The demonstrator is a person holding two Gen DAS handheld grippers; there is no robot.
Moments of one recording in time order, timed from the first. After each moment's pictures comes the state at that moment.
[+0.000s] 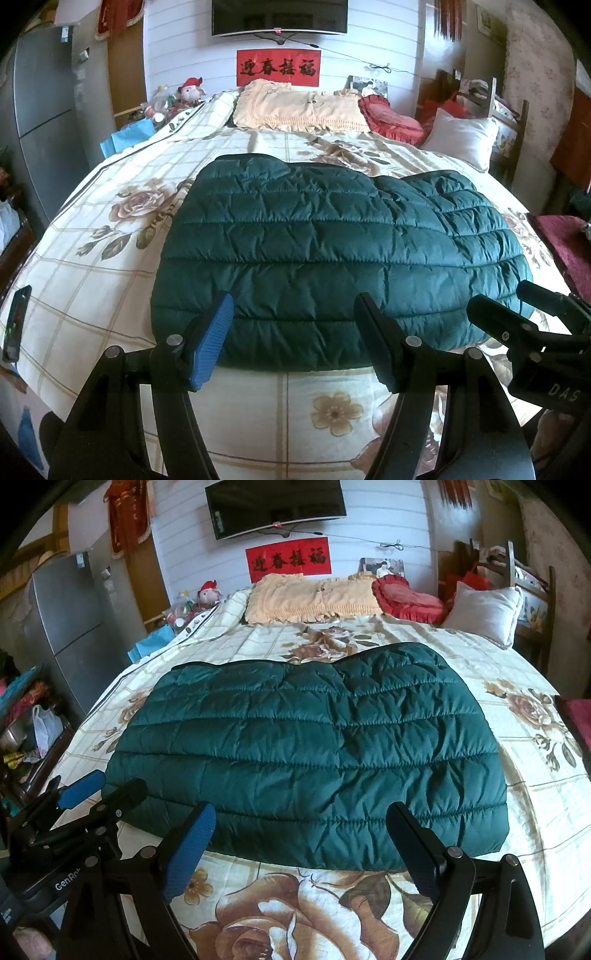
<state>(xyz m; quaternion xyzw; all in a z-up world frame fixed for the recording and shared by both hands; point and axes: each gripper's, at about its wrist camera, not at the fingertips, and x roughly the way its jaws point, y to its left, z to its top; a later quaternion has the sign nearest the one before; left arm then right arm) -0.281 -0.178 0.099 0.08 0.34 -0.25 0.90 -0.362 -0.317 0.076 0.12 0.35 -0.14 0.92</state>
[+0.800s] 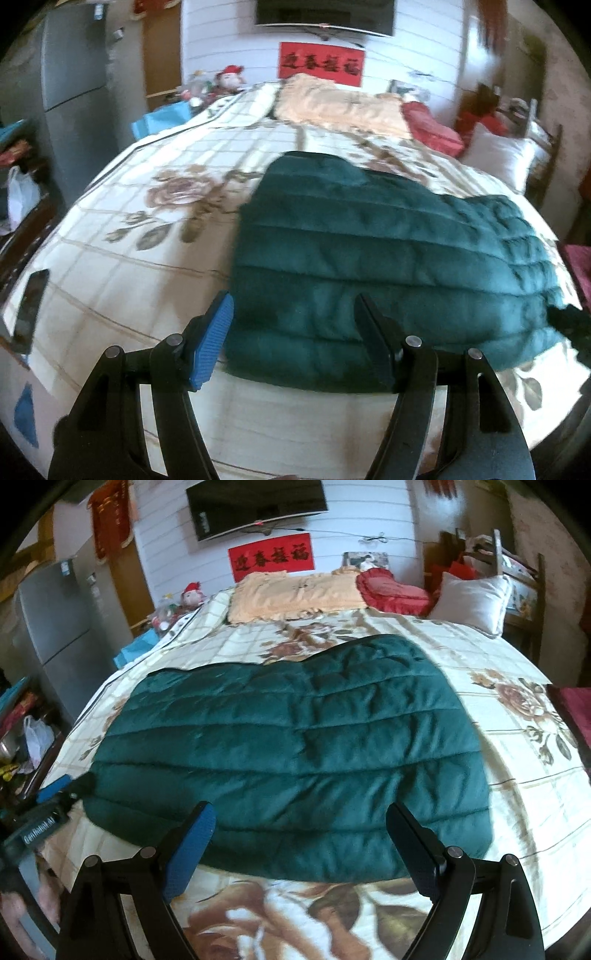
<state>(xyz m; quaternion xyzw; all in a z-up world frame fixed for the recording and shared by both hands) -0.223 -0.126 0.092 0.05 0.36 -0.18 0.91 -0.366 -0.362 0.073 0.14 0.35 -0.18 0.91</state>
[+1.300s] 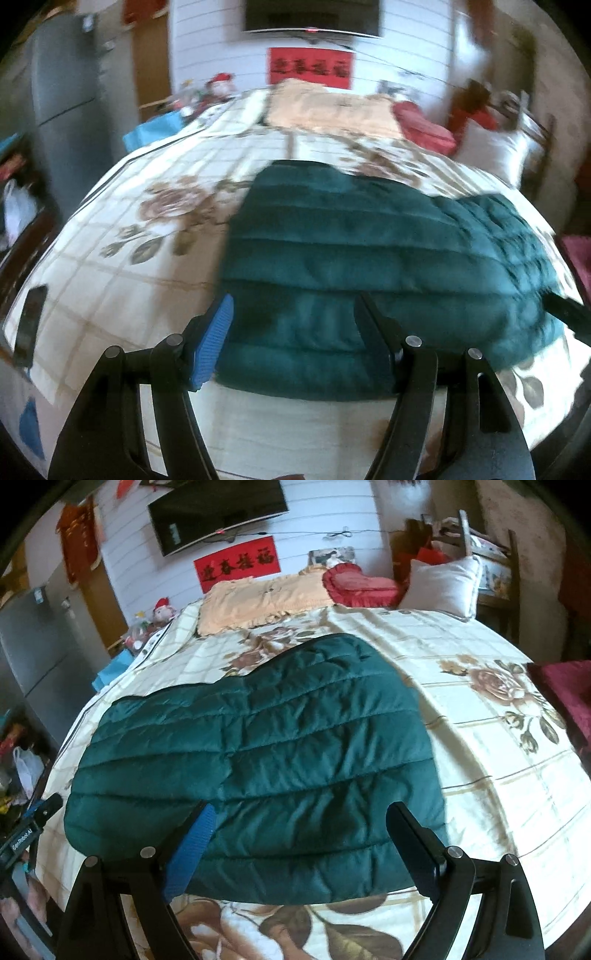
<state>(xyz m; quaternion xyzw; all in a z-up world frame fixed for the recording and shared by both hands) -0.238 -0.149 0.097 0.07 0.35 -0.21 0.91 -0.366 -0.393 0.070 0.17 0.35 -0.19 0.90</state>
